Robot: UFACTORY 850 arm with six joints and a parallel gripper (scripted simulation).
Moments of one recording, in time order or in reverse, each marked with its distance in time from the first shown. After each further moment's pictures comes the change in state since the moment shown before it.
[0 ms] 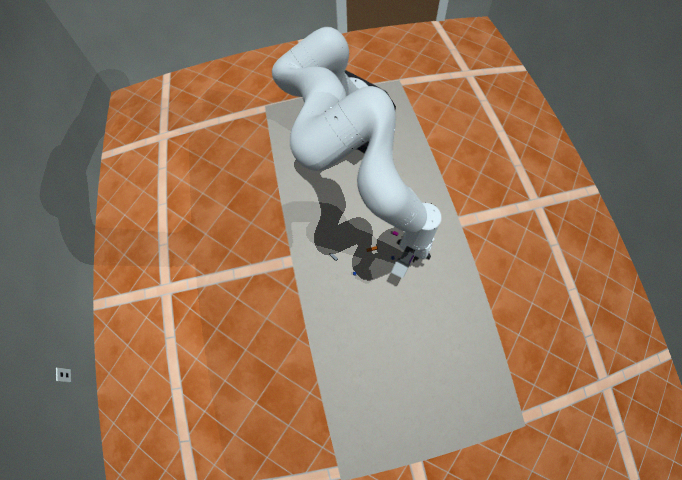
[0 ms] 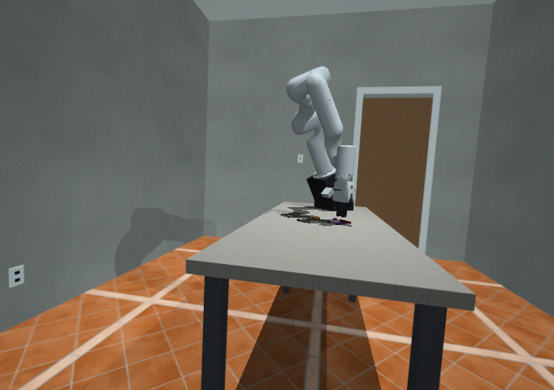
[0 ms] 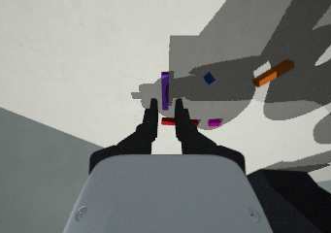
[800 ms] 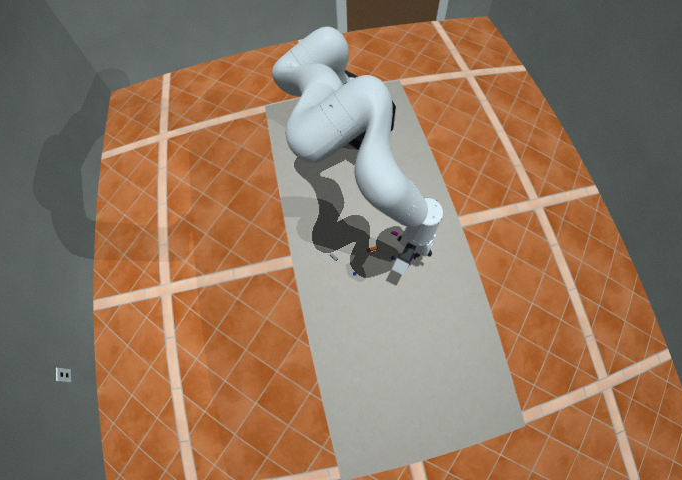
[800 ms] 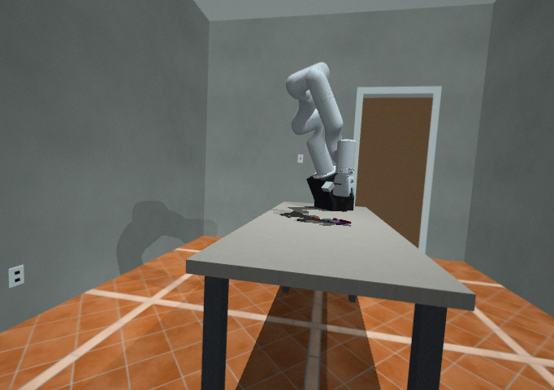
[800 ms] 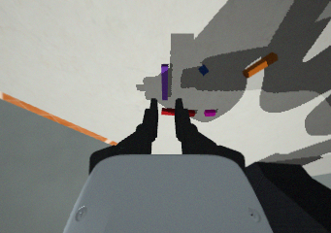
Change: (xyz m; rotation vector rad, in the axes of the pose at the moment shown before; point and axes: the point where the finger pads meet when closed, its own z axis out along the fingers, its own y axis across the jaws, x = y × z) arm -0.001 0.001 -0.027 0.001 0.000 0.000
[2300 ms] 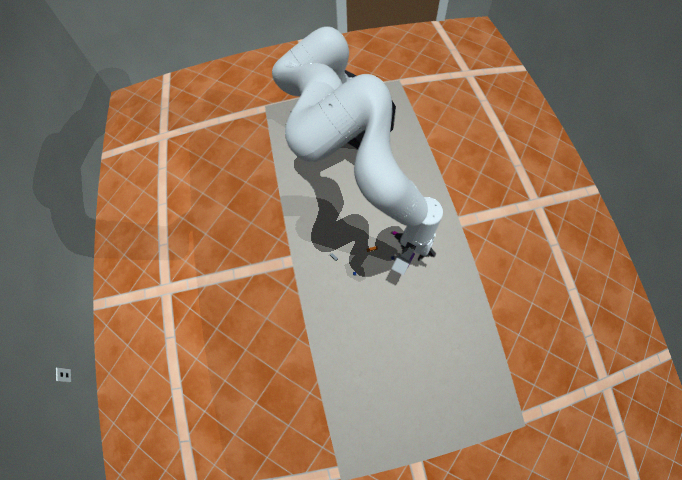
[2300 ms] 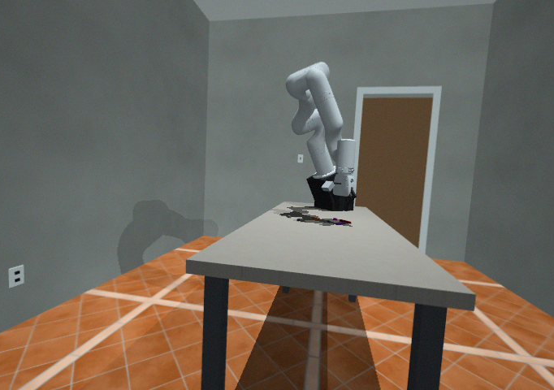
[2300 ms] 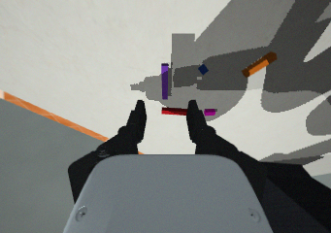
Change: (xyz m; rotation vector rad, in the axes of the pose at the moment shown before) arm 0.000 0.000 -0.002 0.003 0.001 0.001
